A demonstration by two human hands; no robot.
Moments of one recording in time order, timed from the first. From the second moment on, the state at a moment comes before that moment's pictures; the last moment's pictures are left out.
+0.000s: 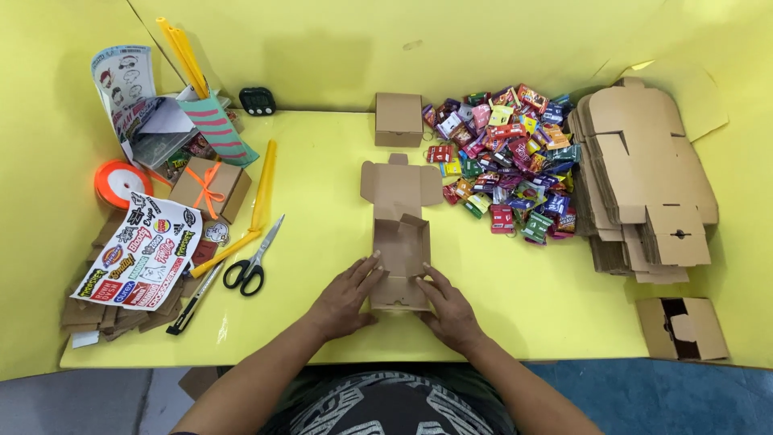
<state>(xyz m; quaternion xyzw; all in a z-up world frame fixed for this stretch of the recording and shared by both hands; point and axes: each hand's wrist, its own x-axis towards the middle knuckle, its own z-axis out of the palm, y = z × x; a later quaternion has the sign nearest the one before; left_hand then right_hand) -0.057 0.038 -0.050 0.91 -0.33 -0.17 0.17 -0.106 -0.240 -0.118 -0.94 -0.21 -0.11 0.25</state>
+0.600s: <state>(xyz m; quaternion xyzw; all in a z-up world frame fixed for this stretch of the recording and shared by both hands) -0.036 0.028 -0.148 0.90 -0.31 0.11 0.29 -0.078 -0.240 -0.101 -0.93 -0.17 -0.14 0.31</state>
